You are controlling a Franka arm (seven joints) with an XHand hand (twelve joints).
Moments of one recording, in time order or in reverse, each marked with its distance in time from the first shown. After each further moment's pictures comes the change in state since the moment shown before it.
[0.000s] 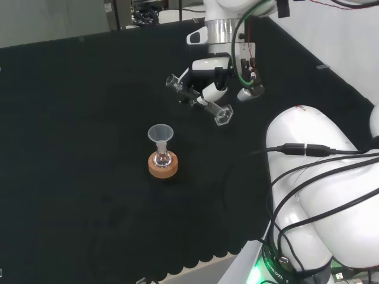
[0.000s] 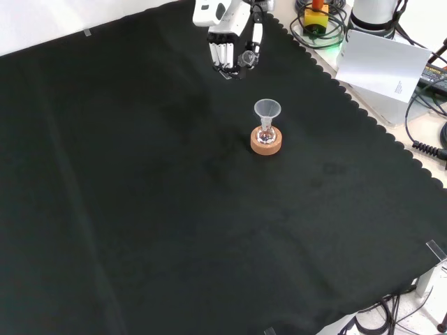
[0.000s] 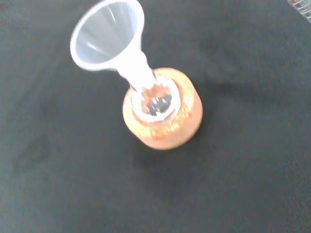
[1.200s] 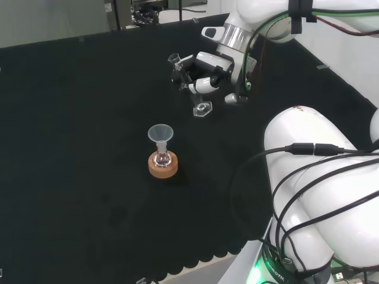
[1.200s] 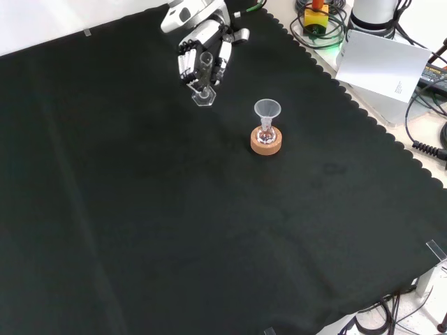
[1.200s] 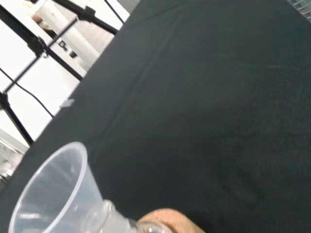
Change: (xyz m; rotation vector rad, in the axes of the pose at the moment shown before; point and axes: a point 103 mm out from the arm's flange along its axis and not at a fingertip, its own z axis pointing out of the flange) arm -0.056 0.071 0.003 -0.352 0.260 -0.051
